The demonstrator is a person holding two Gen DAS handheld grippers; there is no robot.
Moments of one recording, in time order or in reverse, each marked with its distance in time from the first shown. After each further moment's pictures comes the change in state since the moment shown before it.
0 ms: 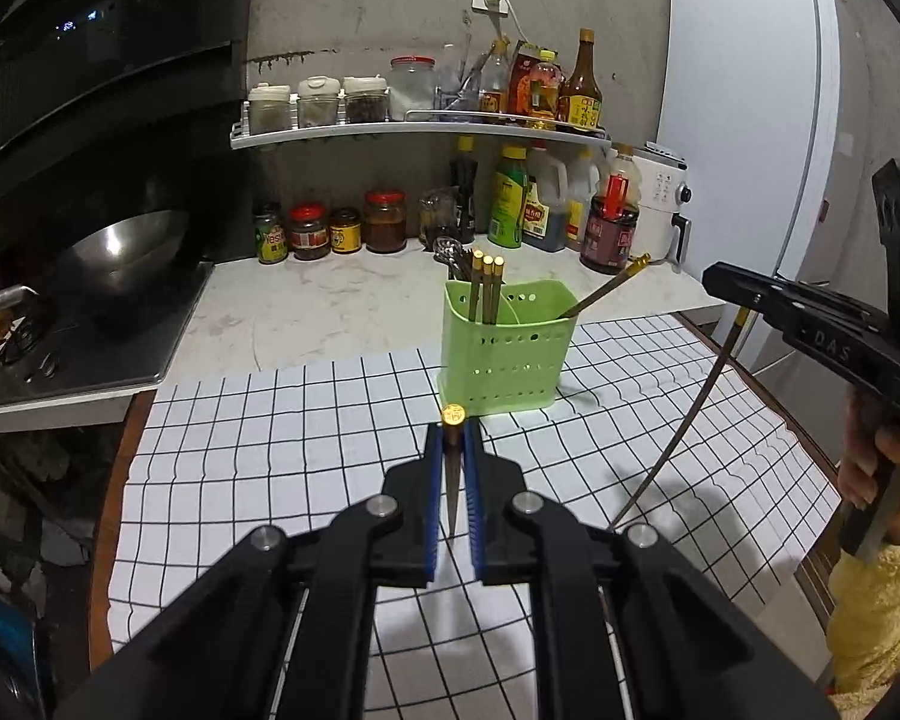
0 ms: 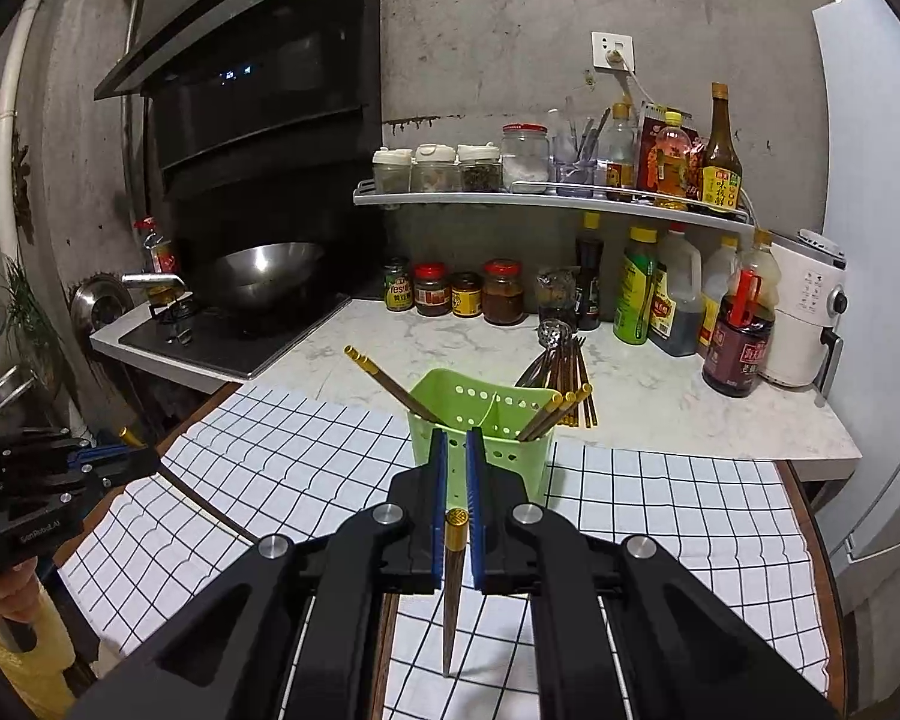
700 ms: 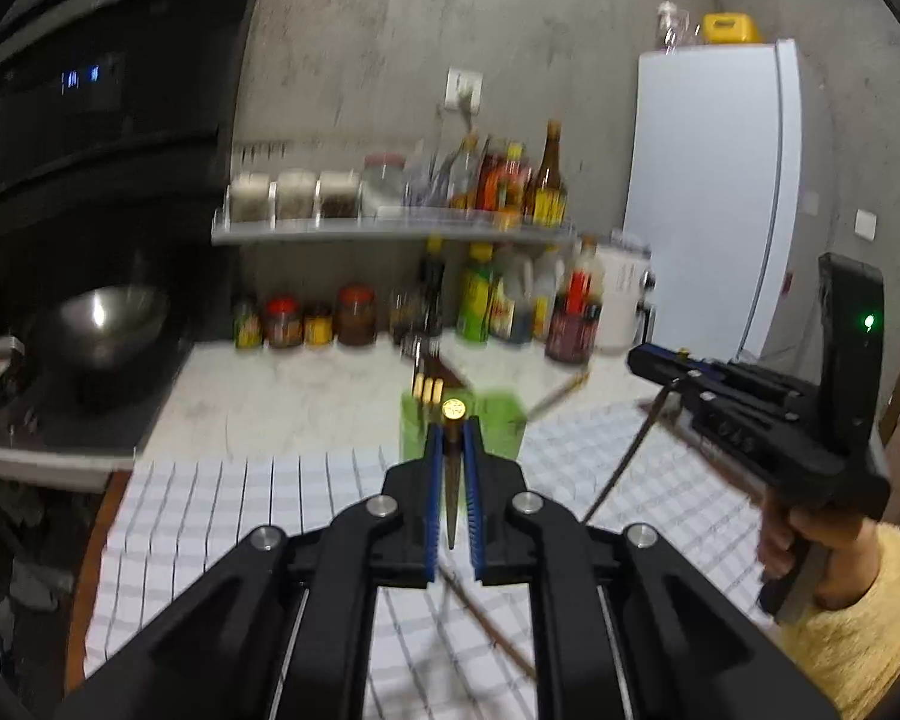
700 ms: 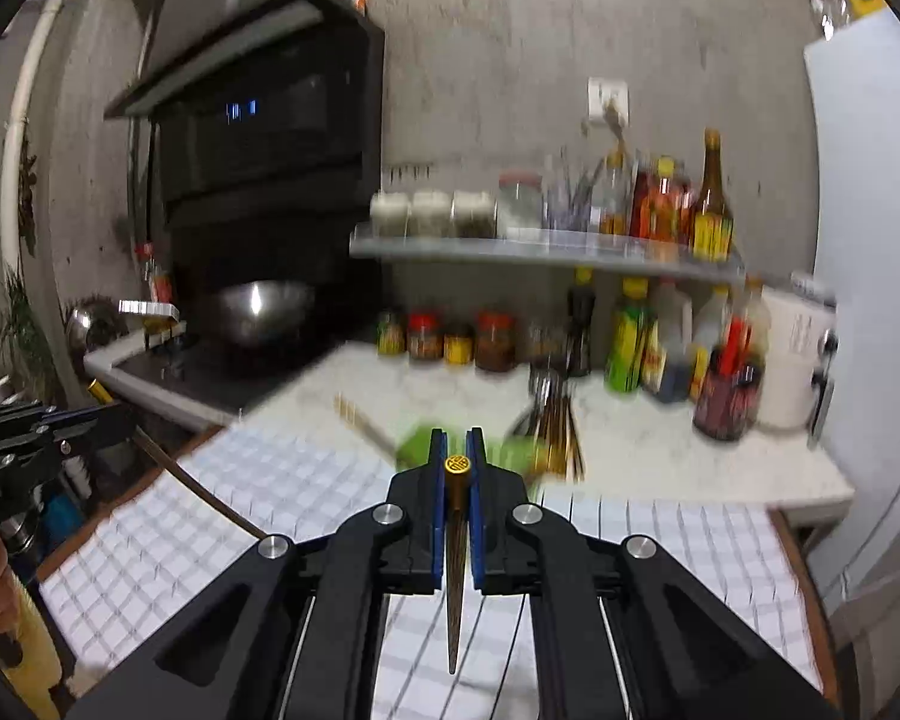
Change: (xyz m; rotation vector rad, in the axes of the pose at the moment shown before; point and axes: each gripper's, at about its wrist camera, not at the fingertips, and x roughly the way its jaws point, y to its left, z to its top) left arm -0.039 -0.031 0.040 -0.003 -0.261 -0.048; right arm -0.010 -0.001 0.017 -0.035 -0.163 -0.024
